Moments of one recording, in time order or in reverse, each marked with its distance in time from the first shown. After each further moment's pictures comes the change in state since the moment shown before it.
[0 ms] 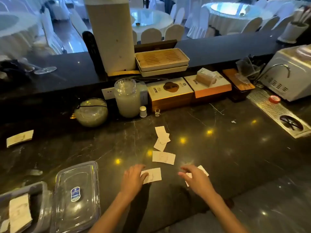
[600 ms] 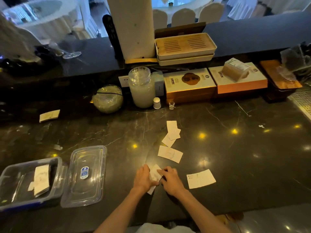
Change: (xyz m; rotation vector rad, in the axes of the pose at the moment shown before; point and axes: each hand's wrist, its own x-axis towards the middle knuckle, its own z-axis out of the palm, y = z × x) left_hand 0.009 0.026 0.065 -0.093 -0.218 -0.424; right_hand 0.055 0.007 0.106 -0.091 -0.430 -0.244
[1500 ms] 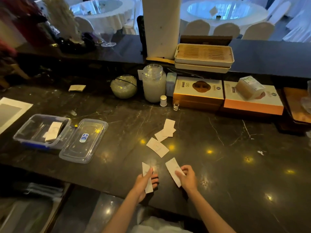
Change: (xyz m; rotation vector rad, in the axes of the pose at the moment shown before) left_hand -0.088 0.112 0.078 -1.647 0.053 -0.390; right_hand -0.046 0.131 -0.101 0.487 0.229 0.200
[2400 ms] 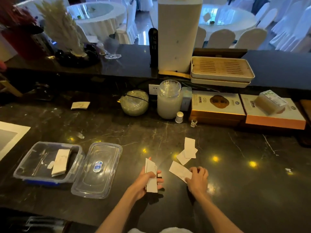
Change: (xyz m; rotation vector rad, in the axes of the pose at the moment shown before) left_hand 0.069 0.164 -0.089 0.079 -0.313 -0.034; right_hand 0.062 -0.089 0.096 -0.707 0.130 -0.053
